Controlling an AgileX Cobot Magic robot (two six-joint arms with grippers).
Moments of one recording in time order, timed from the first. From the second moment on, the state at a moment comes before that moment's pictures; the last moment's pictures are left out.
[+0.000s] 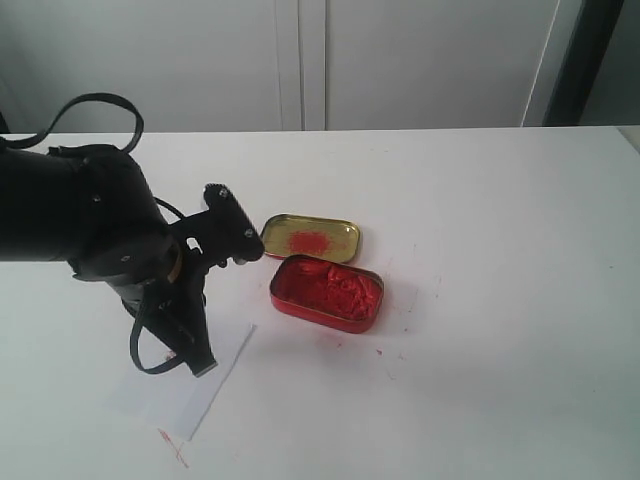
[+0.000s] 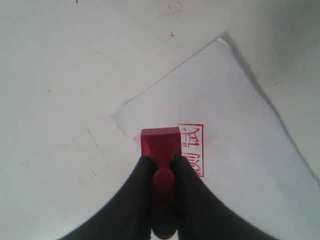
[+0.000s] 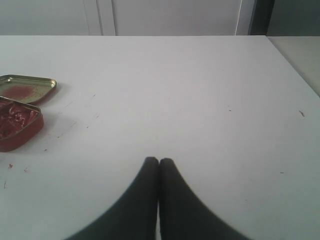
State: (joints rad) left arm -0.74 1.67 -0.98 0.52 0.67 -0.10; right arm 0.06 0.00 0.00 0.00 0.36 0.06
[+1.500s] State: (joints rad) left arm -0.57 1.75 -0.98 -1.20 0.86 1.08; right arm 0.06 0.00 0.00 0.00 0.36 0.08
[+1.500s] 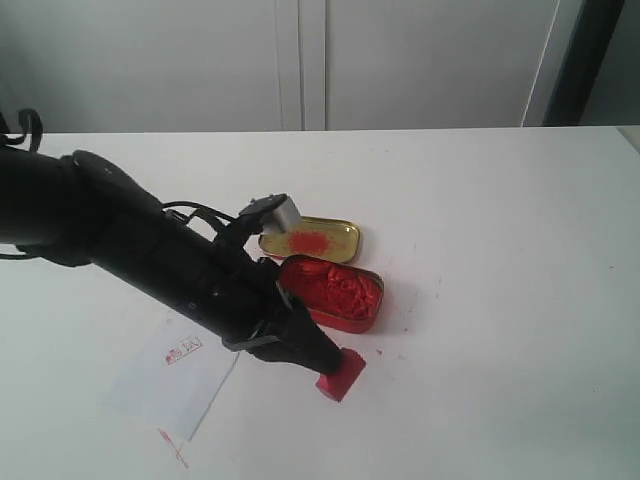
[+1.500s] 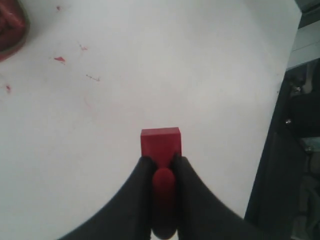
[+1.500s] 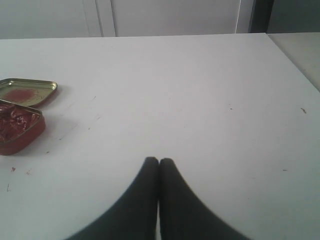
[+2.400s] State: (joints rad) left arm -0.53 1.98 -0.98 -1.46 0.90 1.18; right arm 0.06 0.00 0.00 0.00 0.36 0.08
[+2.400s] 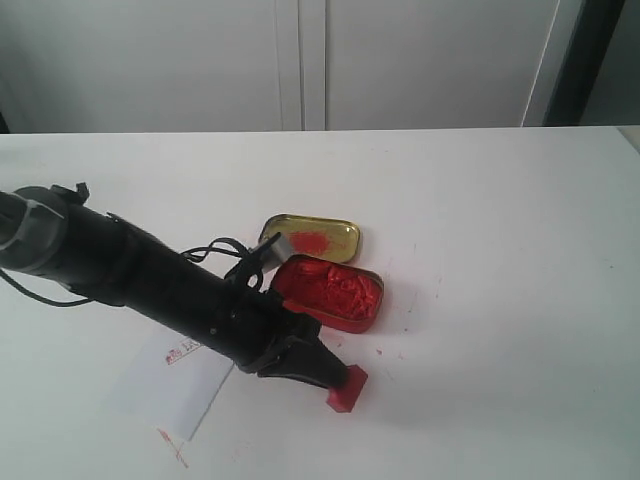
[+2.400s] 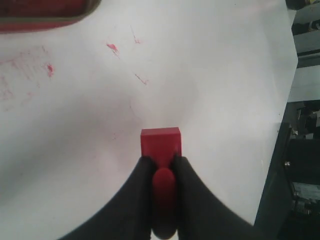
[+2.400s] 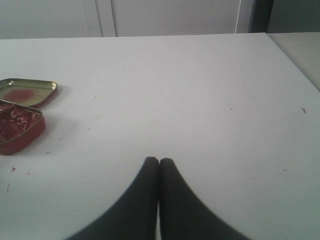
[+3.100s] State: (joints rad) left arm -0.51 2.03 -0.98 -1.49 0.90 1.19; right arm 0.06 0.00 0.00 0.00 0.36 0.08
